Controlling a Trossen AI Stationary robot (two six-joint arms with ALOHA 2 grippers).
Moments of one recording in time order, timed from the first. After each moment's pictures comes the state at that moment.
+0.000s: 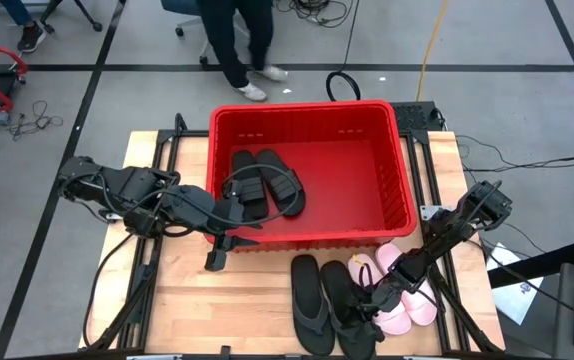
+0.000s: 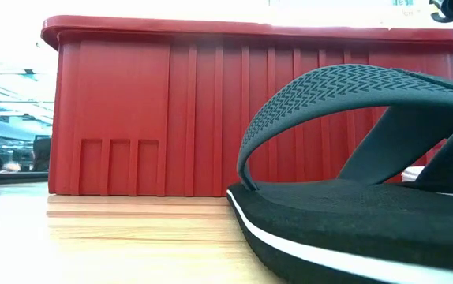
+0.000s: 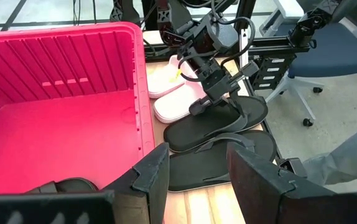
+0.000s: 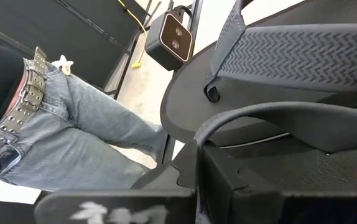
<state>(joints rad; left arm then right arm) -0.34 1.41 1.69 -0.87 -0.13 -0.15 0.74 1.69 0.59 0.60 0.02 0.82</state>
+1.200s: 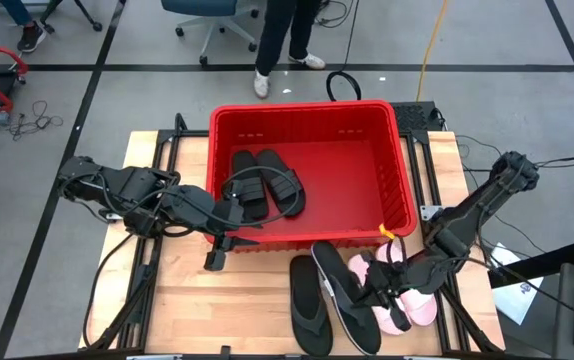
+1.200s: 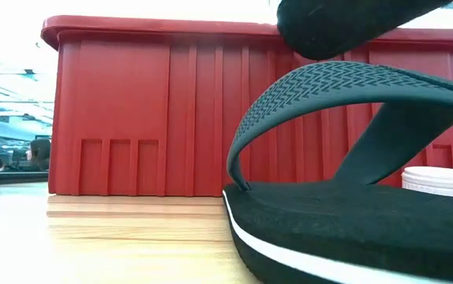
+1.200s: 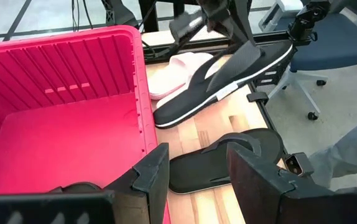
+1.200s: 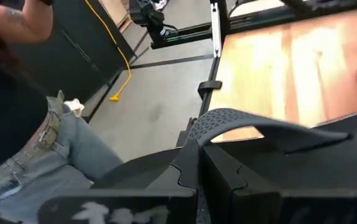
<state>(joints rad) -0.34 1.41 1.69 -0.87 -0.13 -0.10 0.74 1.23 1.02 -0.22 0.22 0.55</state>
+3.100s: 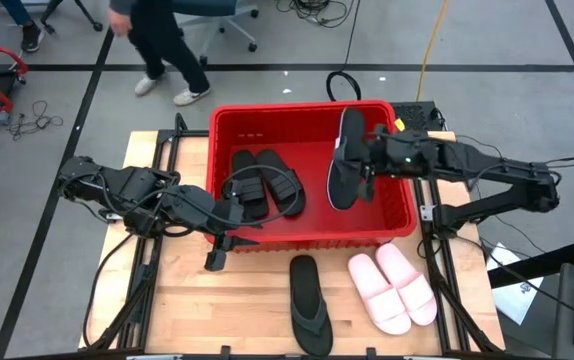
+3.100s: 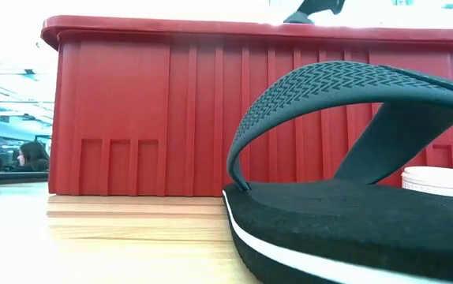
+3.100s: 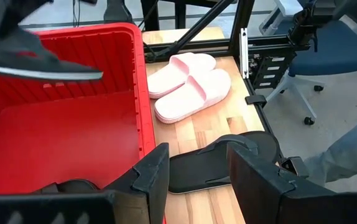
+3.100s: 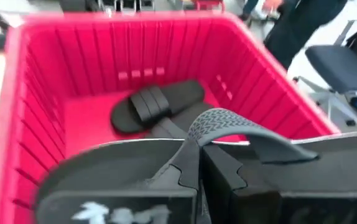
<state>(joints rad) -0.34 1.41 1.69 -0.87 -0.13 -0.14 -0.13 1.11 1.26 -0.69 0.23 -0.04</state>
